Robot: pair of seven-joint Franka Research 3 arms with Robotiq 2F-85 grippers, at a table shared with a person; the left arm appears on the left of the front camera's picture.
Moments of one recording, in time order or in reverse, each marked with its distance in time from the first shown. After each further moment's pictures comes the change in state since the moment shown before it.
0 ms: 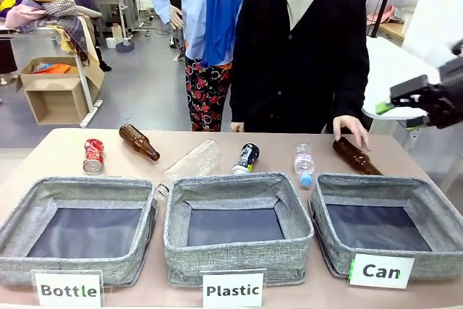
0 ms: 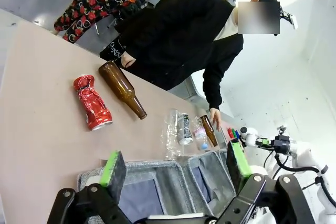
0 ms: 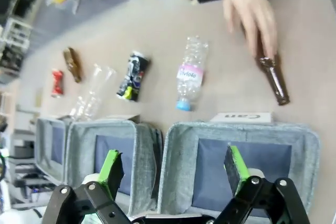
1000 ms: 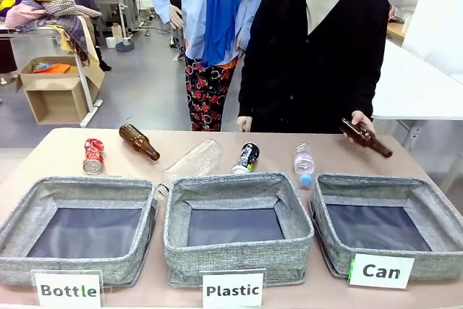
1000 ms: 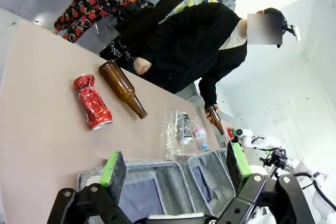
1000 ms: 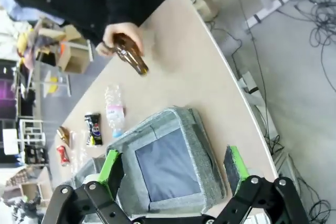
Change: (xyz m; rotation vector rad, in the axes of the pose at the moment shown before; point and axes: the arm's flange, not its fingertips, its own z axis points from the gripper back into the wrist) left arm 0.000 0.000 0.000 -0.001 0.001 0.001; right arm -0.066 -0.229 0.141 -0.034 -0.210 -0.499
